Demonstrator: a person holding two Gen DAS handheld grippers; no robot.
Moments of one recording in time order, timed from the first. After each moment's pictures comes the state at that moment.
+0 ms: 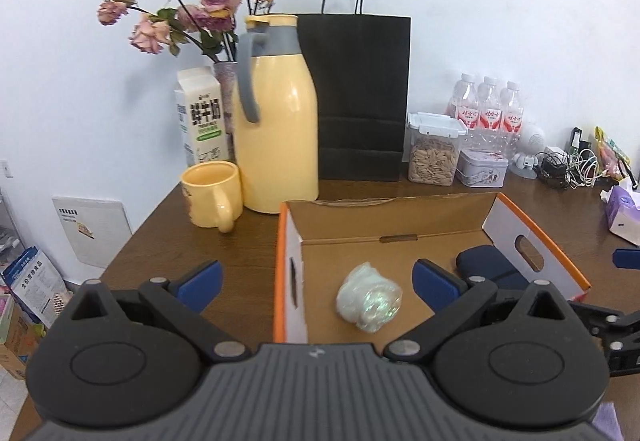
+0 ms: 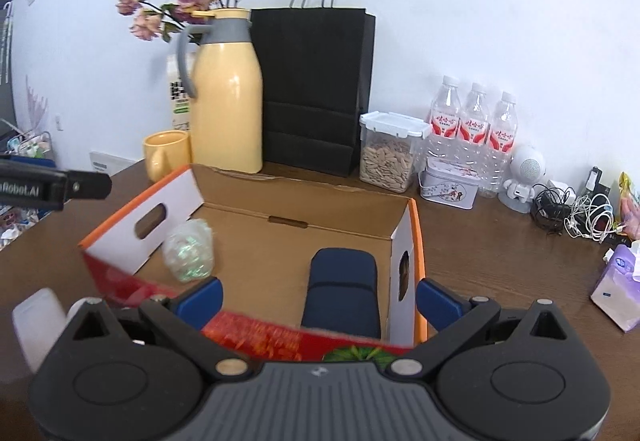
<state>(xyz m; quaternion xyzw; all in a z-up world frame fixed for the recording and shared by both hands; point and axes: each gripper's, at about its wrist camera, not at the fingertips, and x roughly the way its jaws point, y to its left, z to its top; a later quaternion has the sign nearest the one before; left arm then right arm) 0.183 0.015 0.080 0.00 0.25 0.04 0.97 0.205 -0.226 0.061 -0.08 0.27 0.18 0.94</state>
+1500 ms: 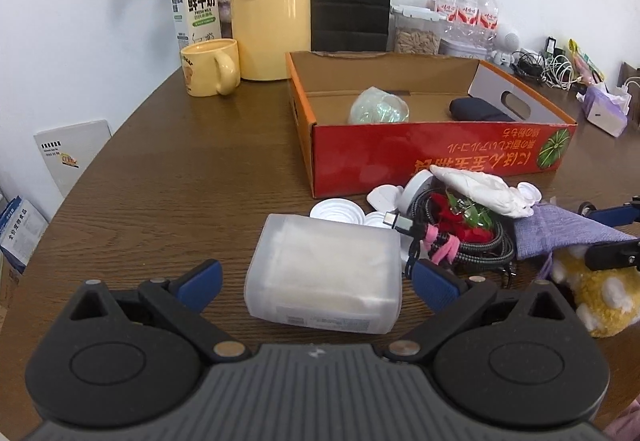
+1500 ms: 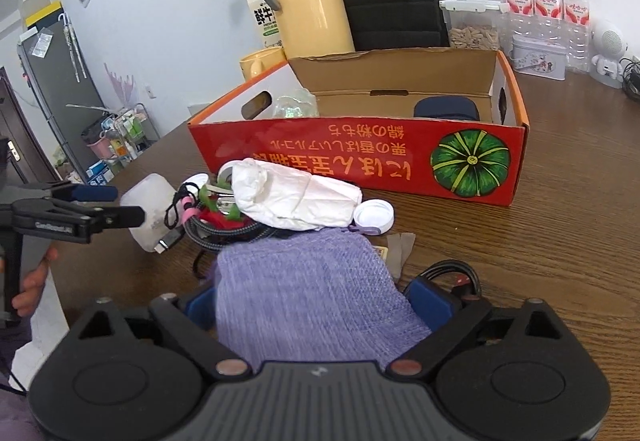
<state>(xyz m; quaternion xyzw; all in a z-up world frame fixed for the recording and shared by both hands) 0.109 0.055 -0.007 0.01 0.36 -0.01 0.93 0.152 -0.253 -0.013 0.01 0.38 0.32 0.87</state>
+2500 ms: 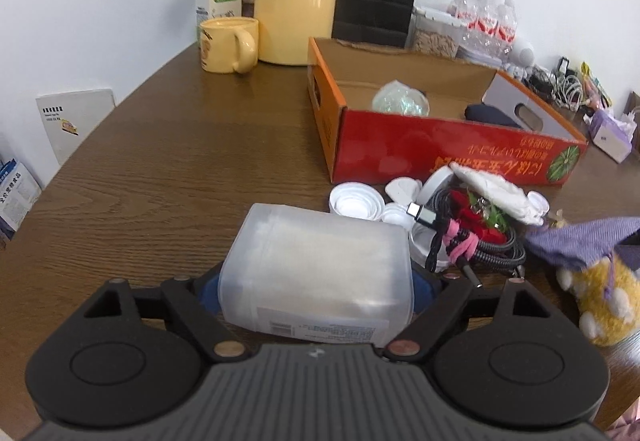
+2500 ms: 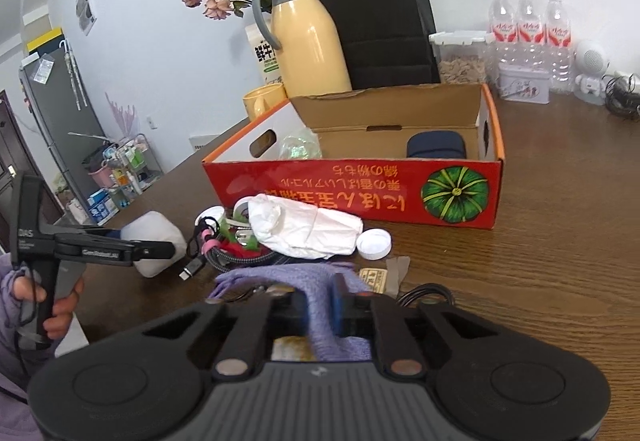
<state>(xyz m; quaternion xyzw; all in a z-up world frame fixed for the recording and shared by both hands) 0.103 0.076 -0.014 -0.05 0.36 0.00 0.93 0.129 -0.267 0.014 0.02 0.34 0.30 0.89</state>
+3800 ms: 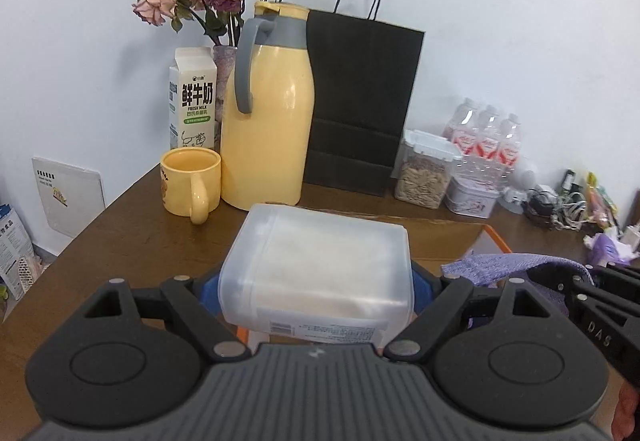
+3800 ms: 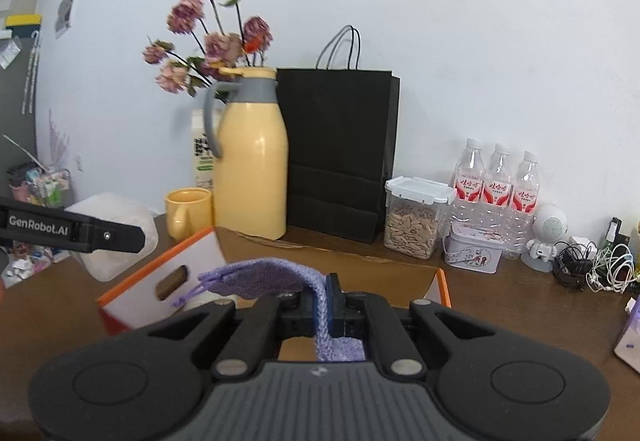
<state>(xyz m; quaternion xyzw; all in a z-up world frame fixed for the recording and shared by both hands) 0.220 0.020 0.071 -0.08 0.25 0.03 0.96 0.240 -0.195 0.067 -0.08 0.18 0.20 0.96</state>
